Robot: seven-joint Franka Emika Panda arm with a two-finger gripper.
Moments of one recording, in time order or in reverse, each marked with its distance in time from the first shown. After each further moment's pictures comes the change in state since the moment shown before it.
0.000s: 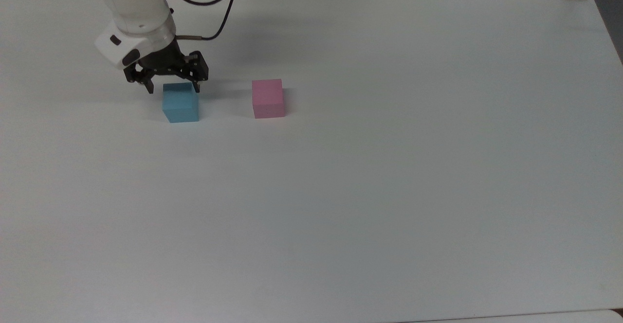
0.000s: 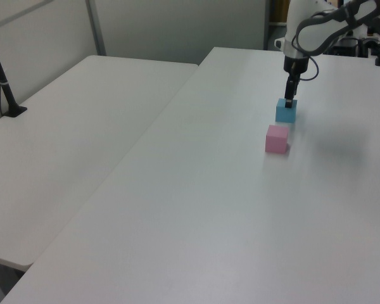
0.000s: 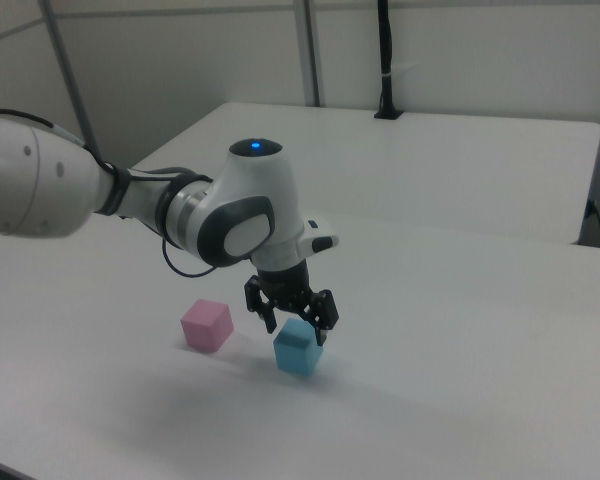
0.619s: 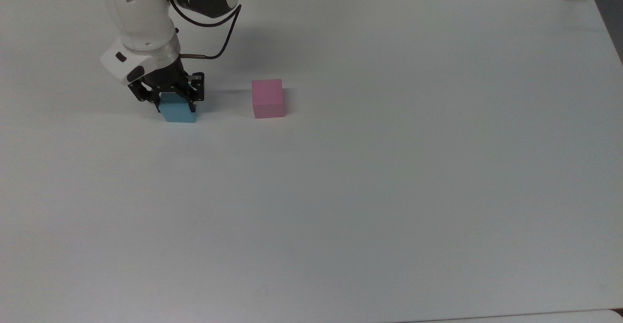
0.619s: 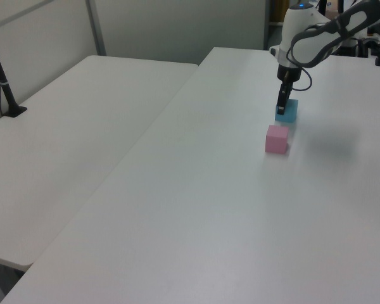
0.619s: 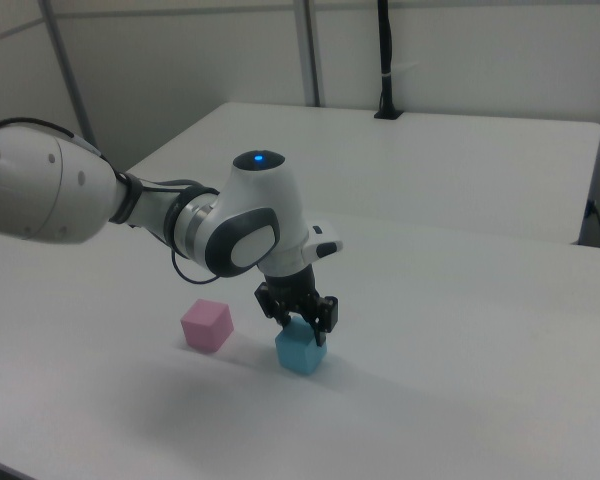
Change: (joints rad) arm 0.001 0.061 0.011 0.016 0.016 0.099 0.023
